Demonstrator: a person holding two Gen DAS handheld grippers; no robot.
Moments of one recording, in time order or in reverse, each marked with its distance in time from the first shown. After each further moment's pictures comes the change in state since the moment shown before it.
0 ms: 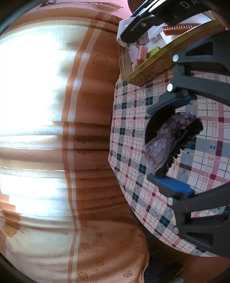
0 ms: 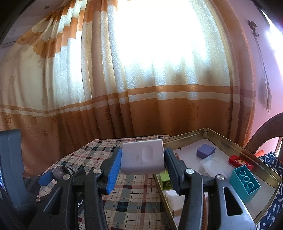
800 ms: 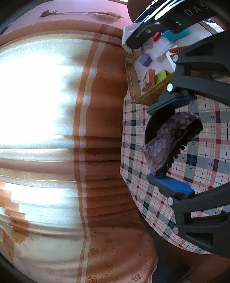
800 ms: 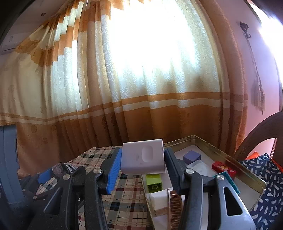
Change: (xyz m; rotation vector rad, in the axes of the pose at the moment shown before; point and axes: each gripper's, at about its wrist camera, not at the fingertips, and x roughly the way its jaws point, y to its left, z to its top) left arm -0.035 -0.028 0.017 0.030 -0.056 -0.060; right arm -0.031 -0.027 0.016 0.029 -0.043 -0.016
